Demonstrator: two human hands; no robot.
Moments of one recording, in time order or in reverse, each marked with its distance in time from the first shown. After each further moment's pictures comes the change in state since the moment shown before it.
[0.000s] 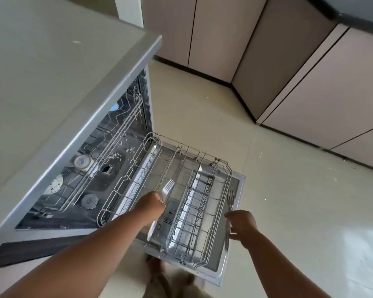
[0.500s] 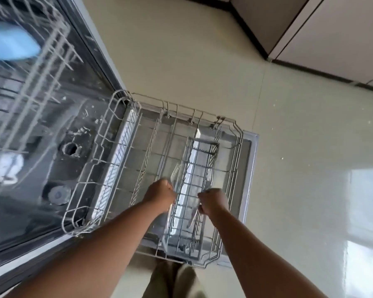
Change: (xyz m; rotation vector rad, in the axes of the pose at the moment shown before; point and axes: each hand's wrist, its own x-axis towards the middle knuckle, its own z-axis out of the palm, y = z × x) left_hand 0.167 -0.018 0.128 0.019 -0.080 -0.104; right_hand 0.183 0.045 0.141 -0.059 -0.124 0.124
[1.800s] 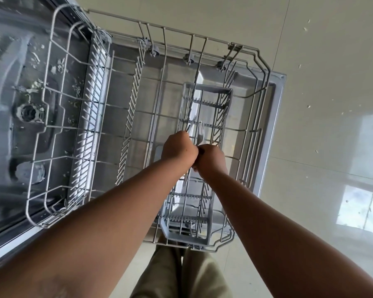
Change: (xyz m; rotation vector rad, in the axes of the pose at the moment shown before) left_hand 0.100 0.031 0.080 0.310 0.056 0.057; right_hand 0.096 0.011 0.045 -0.255 0.041 -0.303
